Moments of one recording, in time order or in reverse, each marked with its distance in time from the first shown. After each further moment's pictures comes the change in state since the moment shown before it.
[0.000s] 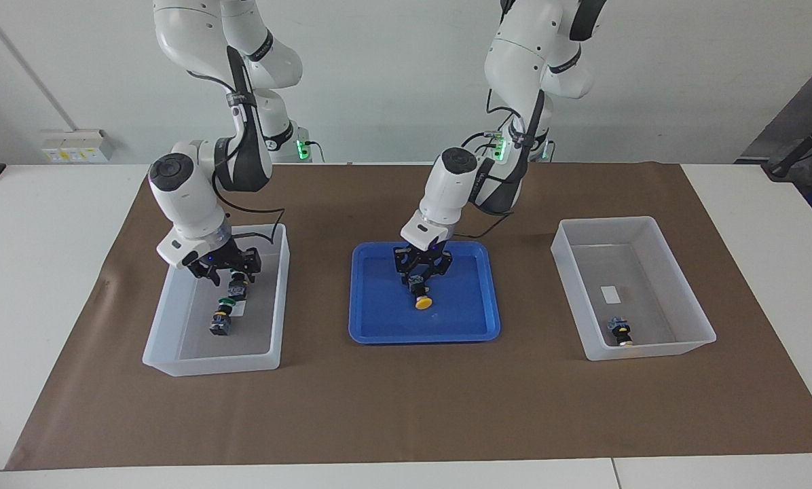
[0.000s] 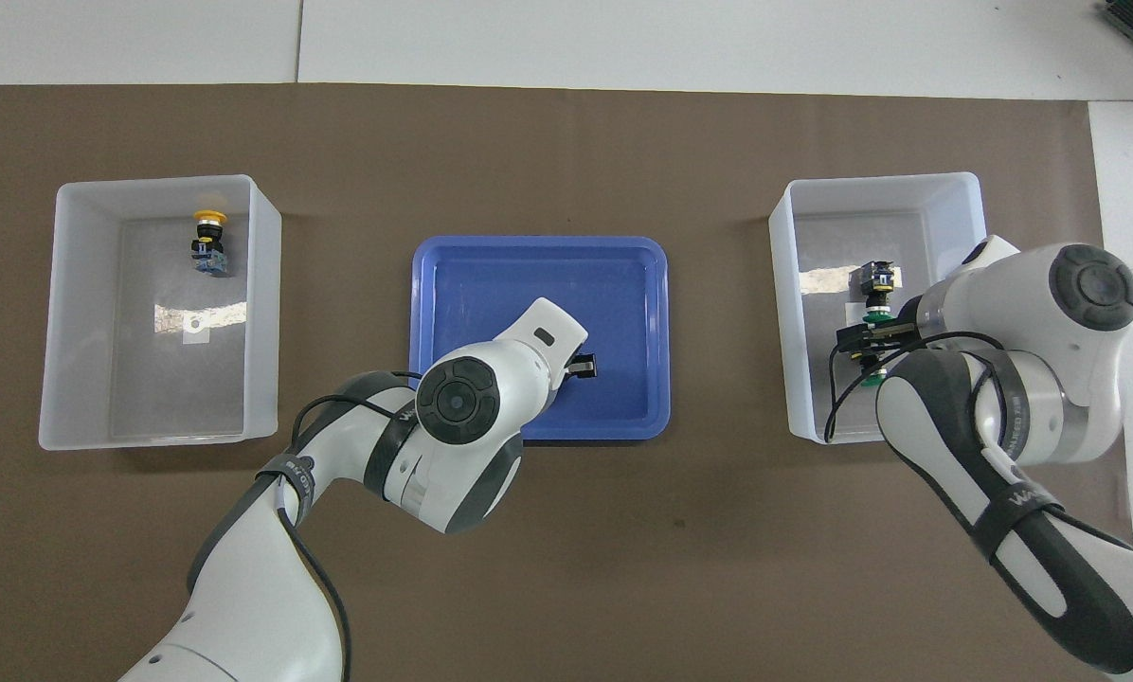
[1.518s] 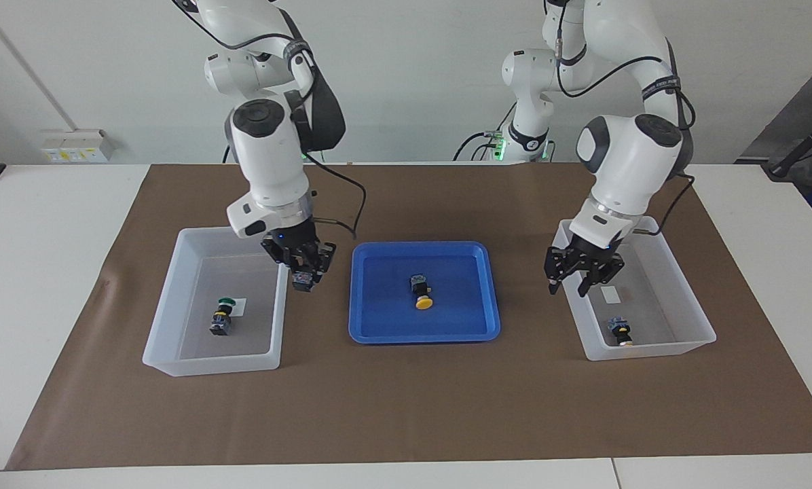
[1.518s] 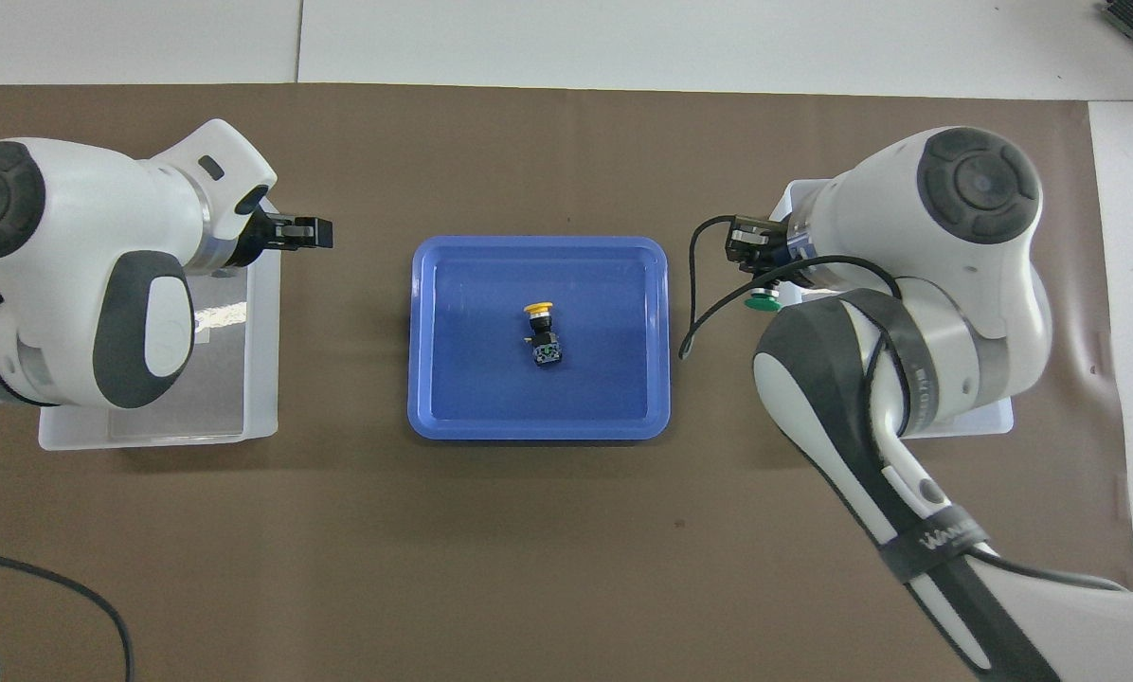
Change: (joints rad) left arm 0.424 -0.189 0.001 0.175 0.000 -0.390 0.543; right arm 0.225 0.041 -0.006 0.391 -0.002 -0.271 0.514
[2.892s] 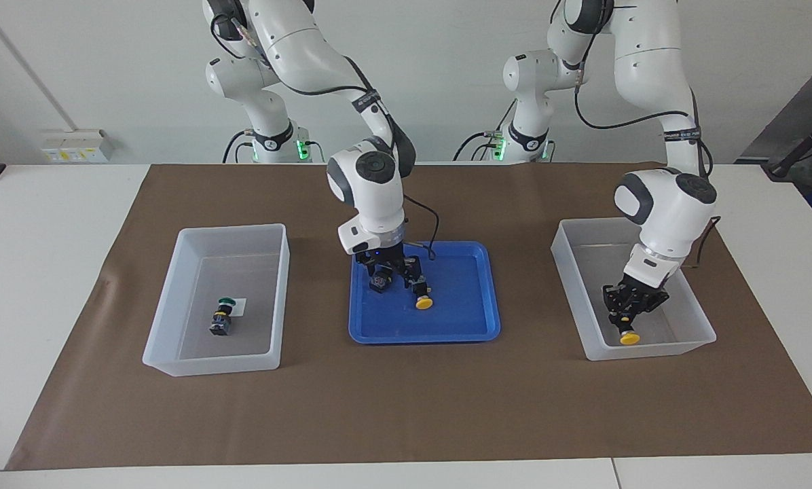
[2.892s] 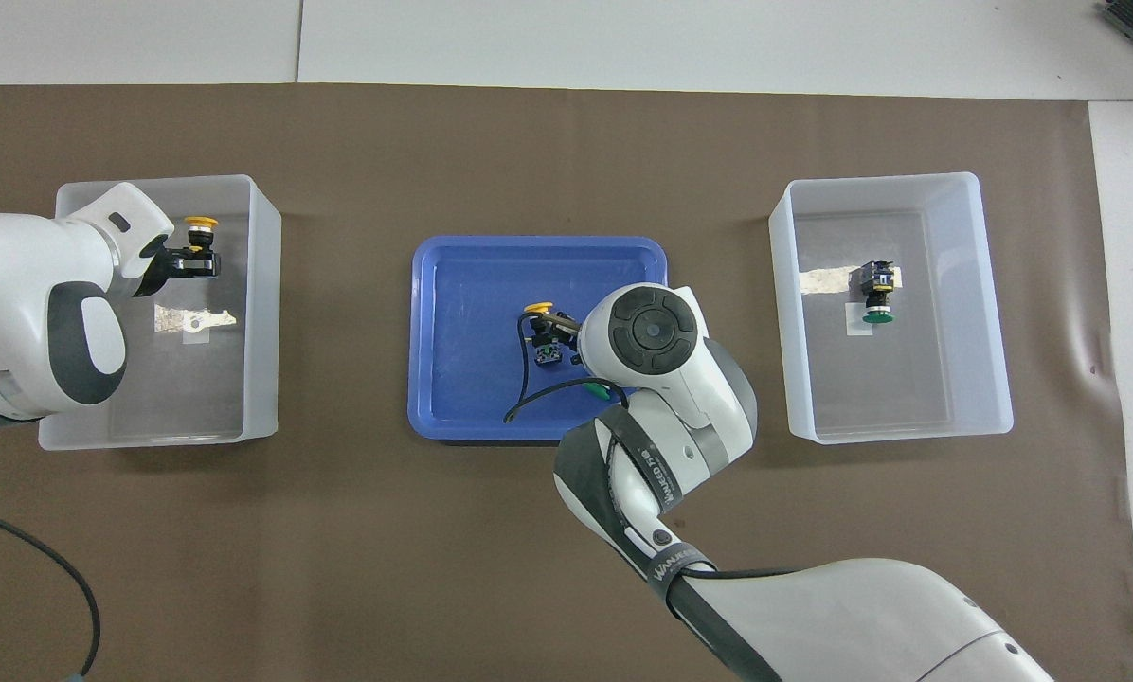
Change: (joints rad) left arm 0.285 0.158 0.013 -0.126 0.000 0.280 0.301; right arm 0.306 0.219 0.021 -0.118 0.003 0.307 0.554
